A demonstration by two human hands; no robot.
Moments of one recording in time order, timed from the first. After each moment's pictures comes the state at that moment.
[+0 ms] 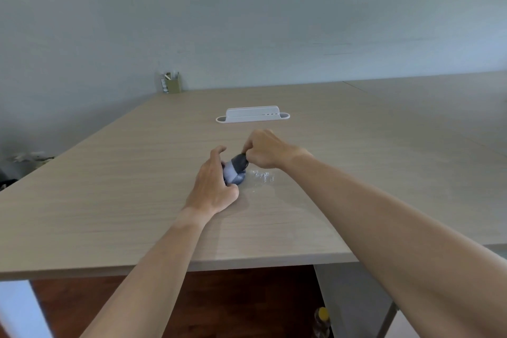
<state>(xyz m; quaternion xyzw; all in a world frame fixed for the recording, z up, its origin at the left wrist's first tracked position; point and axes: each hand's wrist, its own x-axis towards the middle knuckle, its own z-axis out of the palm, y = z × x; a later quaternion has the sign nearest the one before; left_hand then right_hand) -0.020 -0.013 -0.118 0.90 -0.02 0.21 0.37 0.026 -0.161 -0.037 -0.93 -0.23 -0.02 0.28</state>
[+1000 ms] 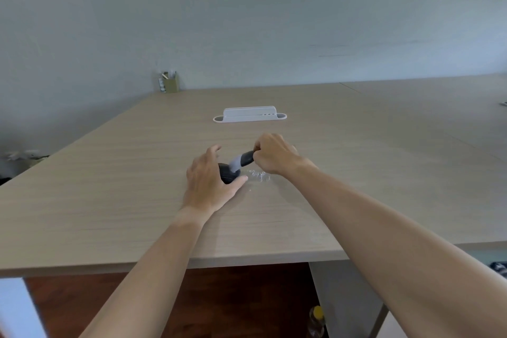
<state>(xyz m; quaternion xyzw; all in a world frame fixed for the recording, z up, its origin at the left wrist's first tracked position) -0.024 -0.021 -0.118 0.92 0.03 0.29 0.28 0.021 -0.178 -0.050 -0.95 -0.15 -0.05 0.28</state>
